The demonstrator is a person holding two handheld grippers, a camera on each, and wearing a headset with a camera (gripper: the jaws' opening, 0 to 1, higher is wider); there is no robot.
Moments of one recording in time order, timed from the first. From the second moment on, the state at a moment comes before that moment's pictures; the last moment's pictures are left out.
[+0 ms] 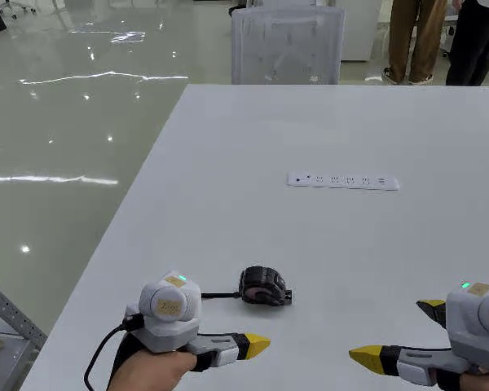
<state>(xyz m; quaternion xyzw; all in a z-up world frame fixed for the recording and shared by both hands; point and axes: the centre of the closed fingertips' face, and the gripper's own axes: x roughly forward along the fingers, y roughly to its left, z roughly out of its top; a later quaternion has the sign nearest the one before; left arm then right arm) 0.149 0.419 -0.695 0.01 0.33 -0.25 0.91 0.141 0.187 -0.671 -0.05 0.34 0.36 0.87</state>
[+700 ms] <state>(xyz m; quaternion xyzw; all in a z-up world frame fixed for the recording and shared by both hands) 0.106 0.442 -0.676 0.00 0.33 -0.25 0.91 0.106 0.159 -0.643 -0.05 0.34 0.33 0.88</state>
